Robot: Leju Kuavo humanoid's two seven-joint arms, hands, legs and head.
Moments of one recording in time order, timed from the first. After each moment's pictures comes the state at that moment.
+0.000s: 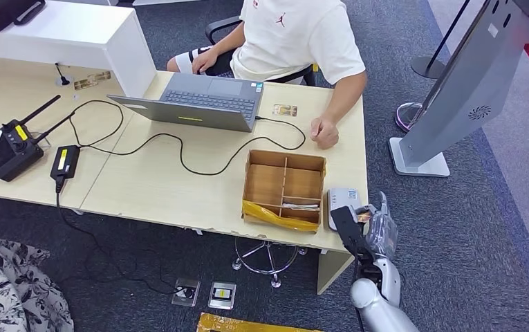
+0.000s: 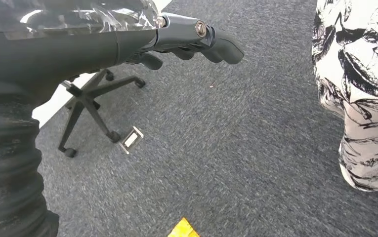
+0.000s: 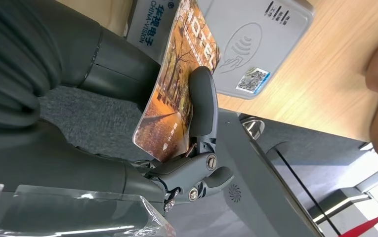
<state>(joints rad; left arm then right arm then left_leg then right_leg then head) -0.13 -0.31 1.41 -0.84 -1.29 -0.01 0.00 -0.32 0.01 0.43 -0.78 0.52 -0.67 -0.01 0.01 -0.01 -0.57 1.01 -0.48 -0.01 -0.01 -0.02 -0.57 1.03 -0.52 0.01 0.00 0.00</state>
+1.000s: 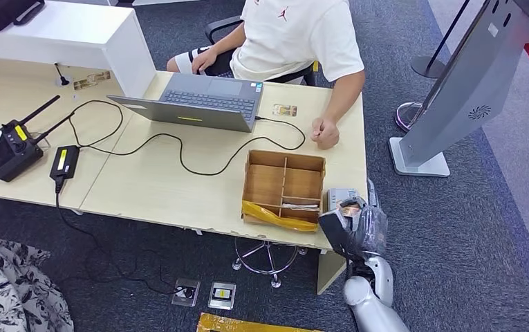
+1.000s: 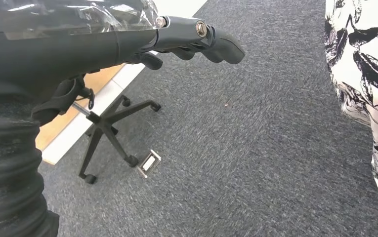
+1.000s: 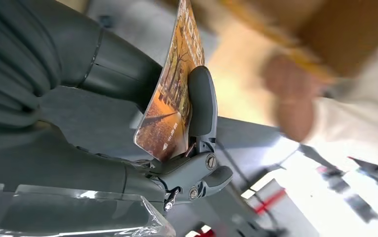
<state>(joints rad) -0.14 -0.31 1.41 -0.85 -1.43 -0.01 0.07 -0.30 0.10 0.31 -0.82 0.61 -0.67 -0.32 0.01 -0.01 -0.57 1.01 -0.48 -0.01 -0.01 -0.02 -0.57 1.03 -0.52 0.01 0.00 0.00</state>
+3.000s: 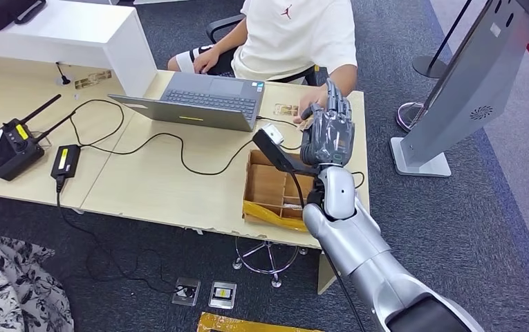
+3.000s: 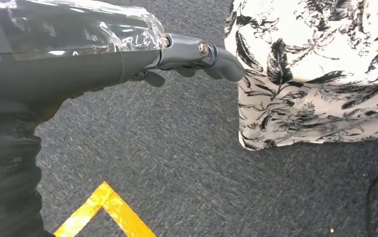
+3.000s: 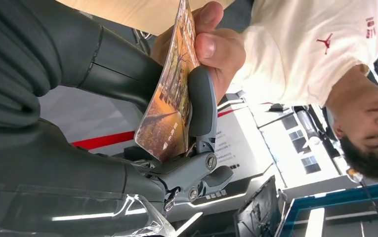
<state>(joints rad) -0.13 -0.30 1.41 -0.68 -1.03 -0.01 -0.42 -0.76 0.18 0.64 -0.72 1.10 -0.58 0.29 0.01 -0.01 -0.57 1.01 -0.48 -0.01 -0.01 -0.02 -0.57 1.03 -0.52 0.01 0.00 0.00</state>
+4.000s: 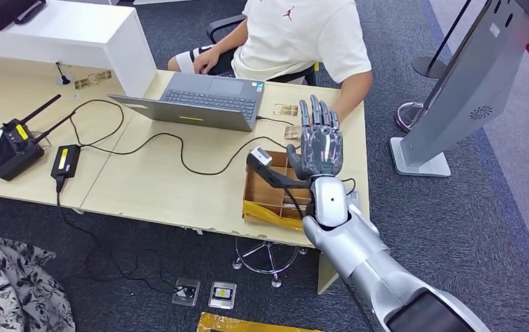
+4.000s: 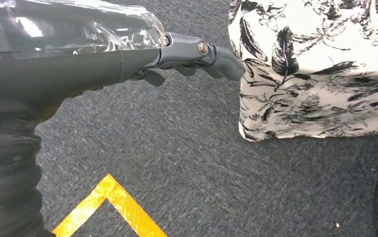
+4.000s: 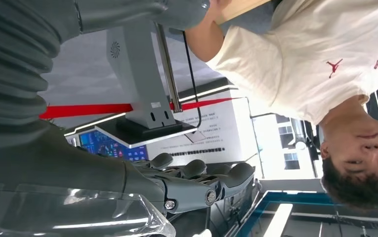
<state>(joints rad) -0.13 -0.26 1.41 -0.62 -1.02 -0.01 -0.40 -0.79 0.16 0.77 -0.59 1.20 -0.60 0.35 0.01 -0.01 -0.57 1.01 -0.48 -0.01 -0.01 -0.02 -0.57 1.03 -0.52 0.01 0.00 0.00</state>
